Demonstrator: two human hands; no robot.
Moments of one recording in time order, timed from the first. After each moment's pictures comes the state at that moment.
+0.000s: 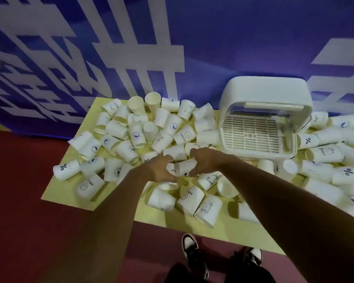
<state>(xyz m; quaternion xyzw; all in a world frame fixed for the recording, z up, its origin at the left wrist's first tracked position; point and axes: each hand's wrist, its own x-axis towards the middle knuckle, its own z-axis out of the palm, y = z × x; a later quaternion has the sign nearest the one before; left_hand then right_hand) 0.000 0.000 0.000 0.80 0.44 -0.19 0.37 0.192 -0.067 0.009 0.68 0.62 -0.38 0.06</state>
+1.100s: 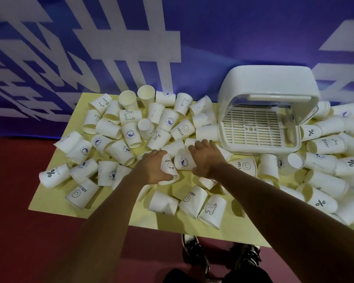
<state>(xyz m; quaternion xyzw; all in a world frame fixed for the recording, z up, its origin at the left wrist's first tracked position) -0.017 0.025 -0.041 0.82 0.45 -0.14 0.32 0.179 -0.062 -0.043 0.72 0.68 -0.13 0.10</state>
